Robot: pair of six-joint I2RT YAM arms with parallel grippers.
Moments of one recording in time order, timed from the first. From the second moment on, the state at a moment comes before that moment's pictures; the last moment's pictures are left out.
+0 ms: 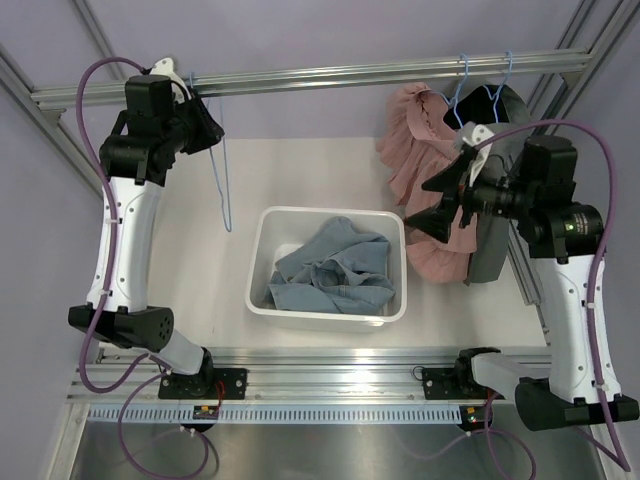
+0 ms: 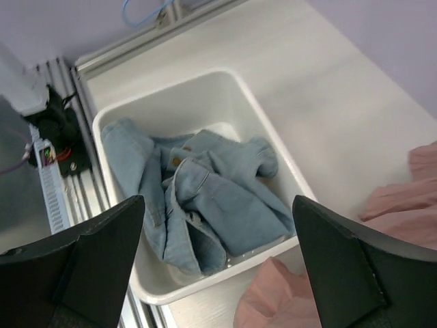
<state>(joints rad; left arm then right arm) -0.12 1.56 2.06 -0.96 0.05 -0.40 0.13 1.13 1.59 -0.96 -0.98 -0.39</state>
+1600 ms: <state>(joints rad) -0.38 0.88 1.45 -0.75 0.37 -0.43 -0.05 1.64 2.03 -0.73 -0.50 -0.21</state>
